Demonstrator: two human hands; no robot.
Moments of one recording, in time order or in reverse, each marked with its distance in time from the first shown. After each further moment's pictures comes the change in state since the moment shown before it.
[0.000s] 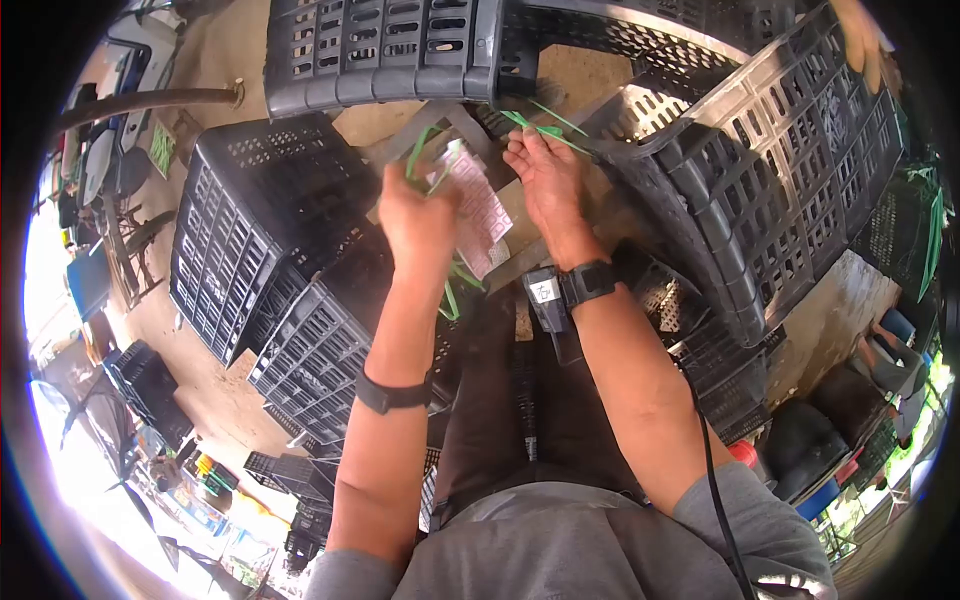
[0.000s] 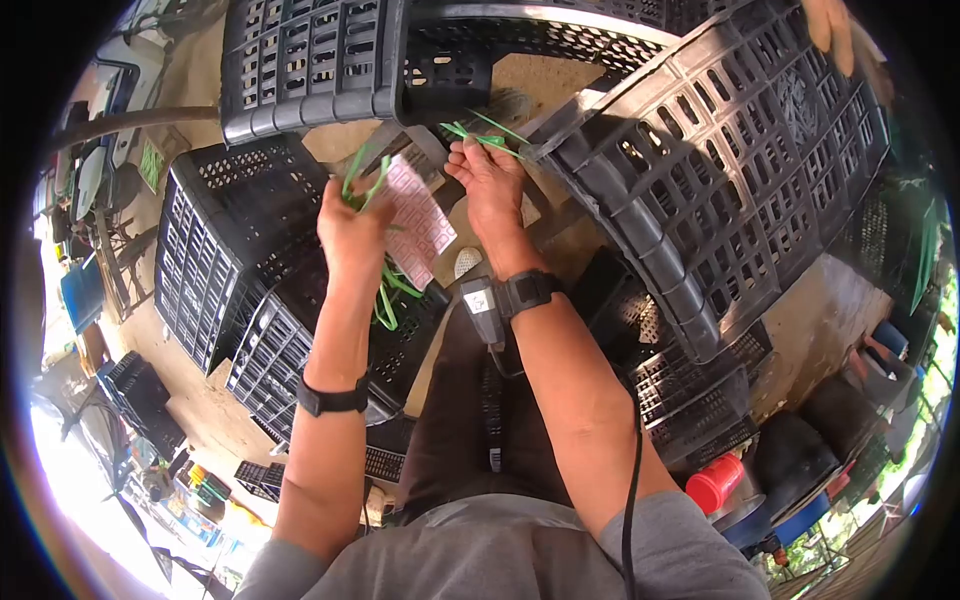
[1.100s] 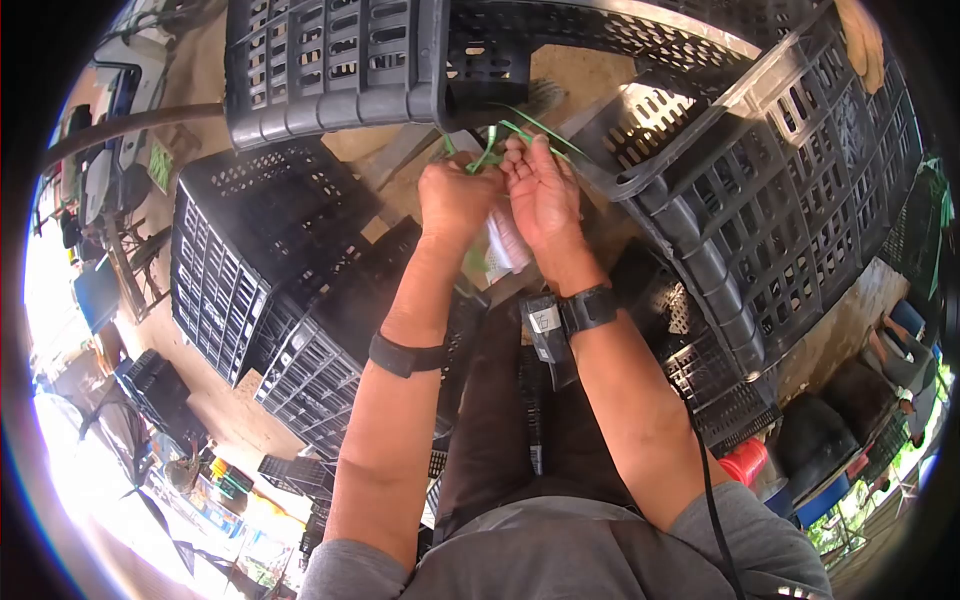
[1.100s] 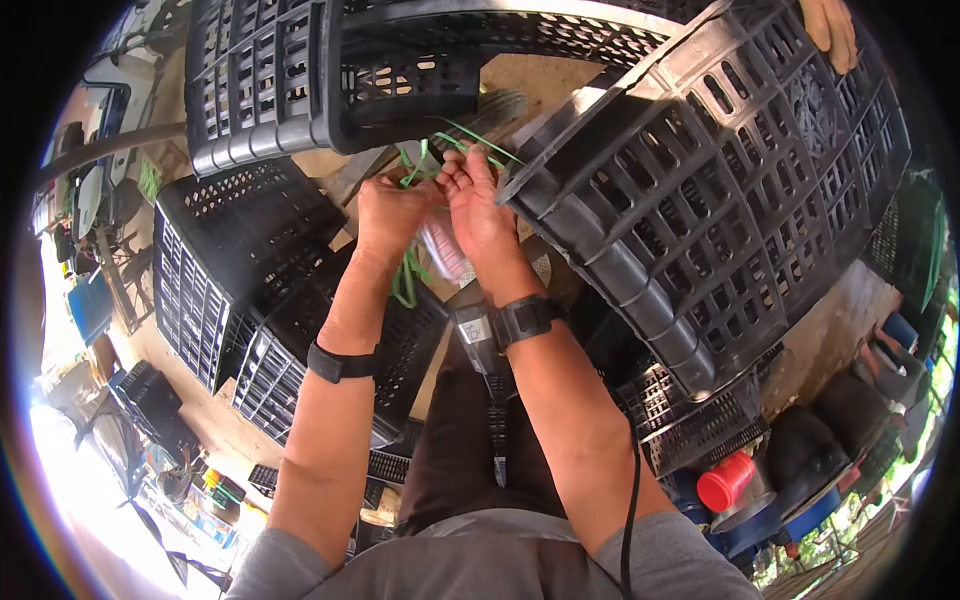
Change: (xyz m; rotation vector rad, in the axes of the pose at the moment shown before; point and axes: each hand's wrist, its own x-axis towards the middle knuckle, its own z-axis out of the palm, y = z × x) left_hand 0.045 -0.013 0.063 0.297 -0.295 0.083; right_hand 0.002 -0.004 0.004 0.358 0.043 0.097
